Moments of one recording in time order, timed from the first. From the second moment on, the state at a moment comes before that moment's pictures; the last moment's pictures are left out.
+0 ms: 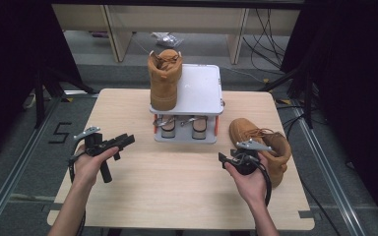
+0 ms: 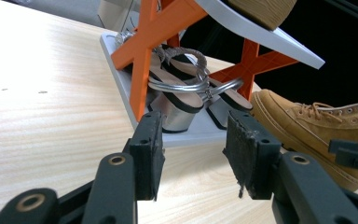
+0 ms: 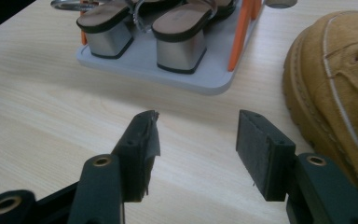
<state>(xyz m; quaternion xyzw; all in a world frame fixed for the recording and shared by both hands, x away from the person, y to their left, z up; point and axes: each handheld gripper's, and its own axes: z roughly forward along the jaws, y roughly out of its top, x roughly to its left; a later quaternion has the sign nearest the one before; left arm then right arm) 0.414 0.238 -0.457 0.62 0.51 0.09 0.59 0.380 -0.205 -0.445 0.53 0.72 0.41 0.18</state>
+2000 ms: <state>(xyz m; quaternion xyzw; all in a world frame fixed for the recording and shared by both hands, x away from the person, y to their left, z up) 0.409 0.236 -0.459 0.62 0.52 0.08 0.58 0.397 -0.344 -0.378 0.63 0.66 0.33 0.23</state>
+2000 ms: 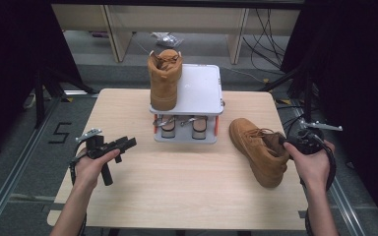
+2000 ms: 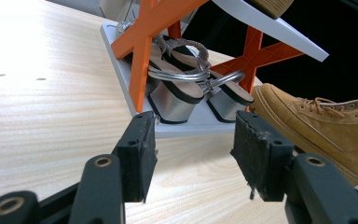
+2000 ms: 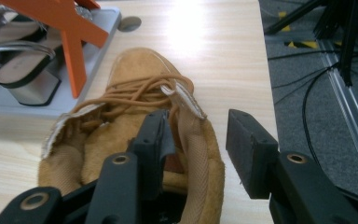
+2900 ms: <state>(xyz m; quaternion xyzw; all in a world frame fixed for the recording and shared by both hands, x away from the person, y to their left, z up) 0.409 0.235 -0.462 0.62 0.52 0.07 0.58 0.431 -0.350 -0.390 0.62 0.71 0.28 0.16</state>
